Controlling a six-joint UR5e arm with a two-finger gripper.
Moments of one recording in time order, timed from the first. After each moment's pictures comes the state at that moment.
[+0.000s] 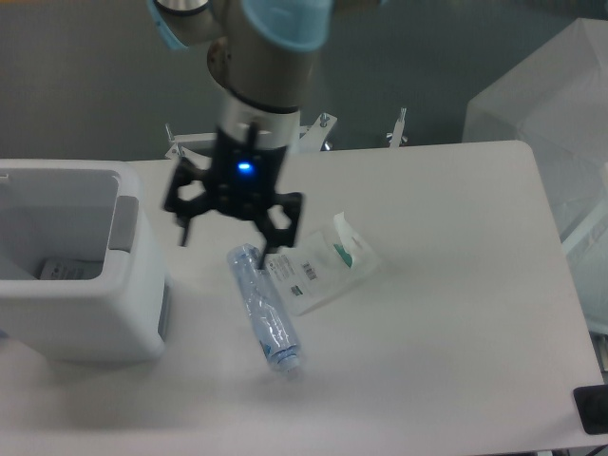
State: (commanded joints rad) arm 2.53 -1.73 -1.51 -1.17 1.15 0.63
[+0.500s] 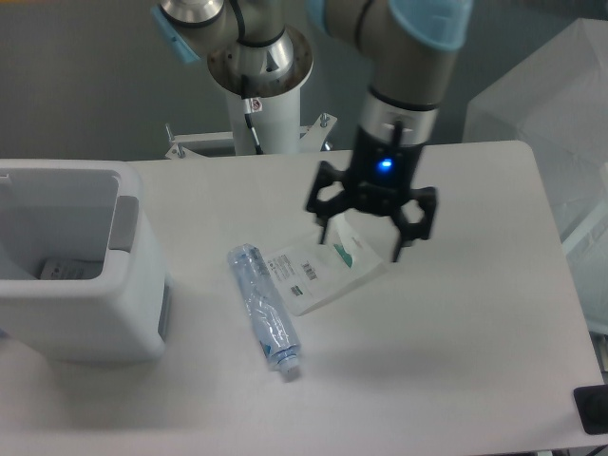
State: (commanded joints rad) arm 2.67 -1.80 -1.51 -1.16 1.32 0.88
